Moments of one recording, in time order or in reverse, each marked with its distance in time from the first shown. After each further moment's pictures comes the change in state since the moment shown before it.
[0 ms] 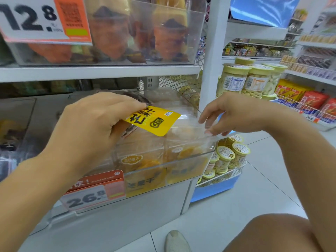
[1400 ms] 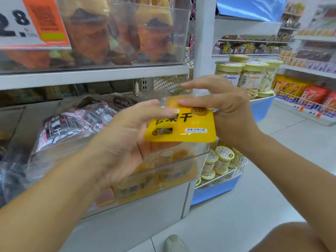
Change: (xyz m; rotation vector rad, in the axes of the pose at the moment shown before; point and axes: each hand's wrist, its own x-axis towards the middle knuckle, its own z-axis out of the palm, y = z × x) left_hand 0.039 0.087 0.018 -1.613 -0.277 -0.981; right_hand 0.023 0.021 0.042 -0.027 0.912 -0.794
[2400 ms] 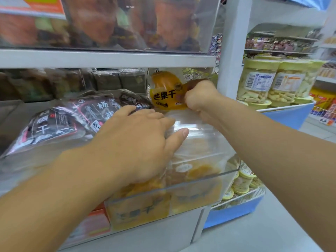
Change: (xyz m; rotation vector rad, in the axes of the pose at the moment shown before) left_hand 0.046 -0.015 -0.039 2.046 0.068 0.157; right_hand 0.070 0.054 0.104 0.250 -0.178 1.147
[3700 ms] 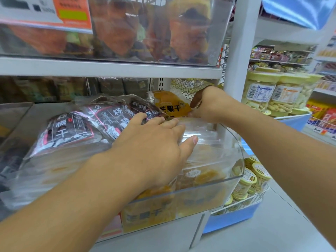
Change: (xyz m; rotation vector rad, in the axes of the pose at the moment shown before) left_hand -0.001 0.000 0.002 -0.047 -0.078 0.016; right_hand -0.009 -0.014 -0.022 -0.934 -0.118 -0.242
